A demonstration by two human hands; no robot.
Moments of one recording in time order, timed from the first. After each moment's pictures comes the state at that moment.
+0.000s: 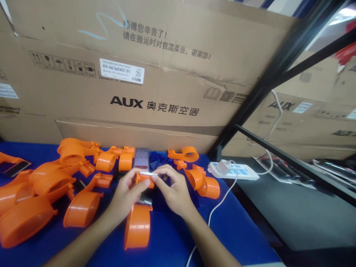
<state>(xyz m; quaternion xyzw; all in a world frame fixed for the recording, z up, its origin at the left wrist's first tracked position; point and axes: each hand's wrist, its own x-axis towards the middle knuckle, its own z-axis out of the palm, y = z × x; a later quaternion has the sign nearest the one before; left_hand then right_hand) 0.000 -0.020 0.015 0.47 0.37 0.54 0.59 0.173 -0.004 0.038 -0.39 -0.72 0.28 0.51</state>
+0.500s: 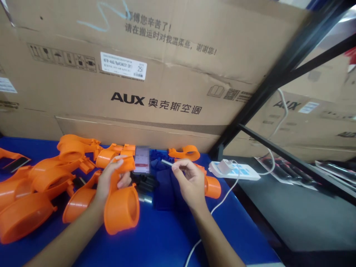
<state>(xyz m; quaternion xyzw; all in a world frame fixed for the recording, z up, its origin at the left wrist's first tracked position) -0.039 -0.001 0.027 0.31 0.27 0.59 0.69 0.200 0.008 0.039 -0.43 -0.65 0.23 0.58</state>
